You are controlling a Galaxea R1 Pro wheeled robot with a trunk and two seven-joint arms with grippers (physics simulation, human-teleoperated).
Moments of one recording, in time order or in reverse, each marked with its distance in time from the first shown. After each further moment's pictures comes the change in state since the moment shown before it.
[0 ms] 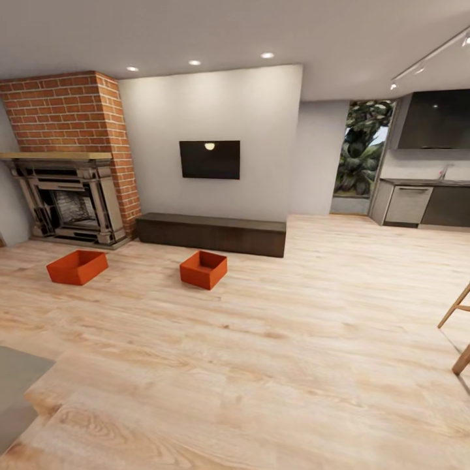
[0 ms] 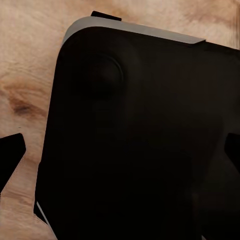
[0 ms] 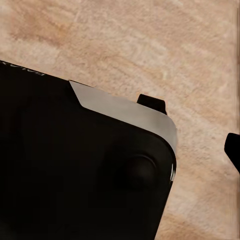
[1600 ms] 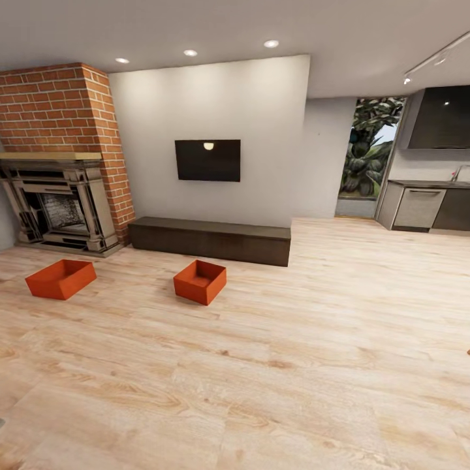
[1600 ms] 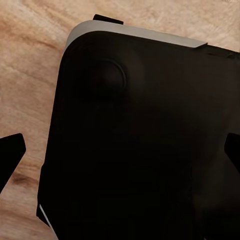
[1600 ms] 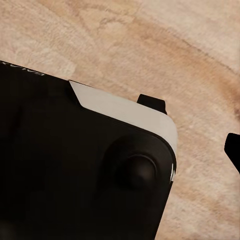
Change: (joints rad) left arm 0.000 0.005 0.000 -0.003 -0.002 -0.003 -0.001; right arm 0.000 0.000 0.000 0.000 -0.001 0.000 0.000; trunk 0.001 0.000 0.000
